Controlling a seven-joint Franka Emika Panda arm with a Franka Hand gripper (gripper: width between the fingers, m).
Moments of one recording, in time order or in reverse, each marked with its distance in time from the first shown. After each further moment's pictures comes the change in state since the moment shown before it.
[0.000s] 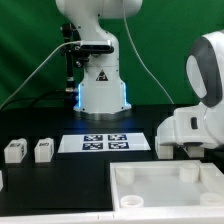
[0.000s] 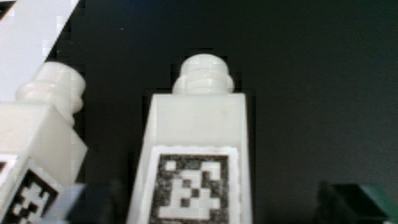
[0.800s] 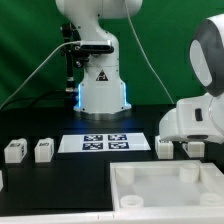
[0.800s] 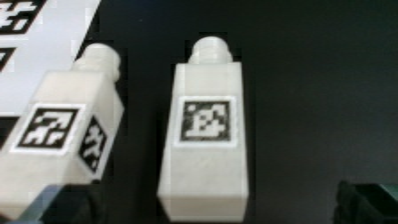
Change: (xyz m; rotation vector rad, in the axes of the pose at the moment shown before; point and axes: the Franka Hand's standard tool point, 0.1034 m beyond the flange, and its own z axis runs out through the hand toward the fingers) arm 0.000 0.004 -0.036 0.013 0.003 0.003
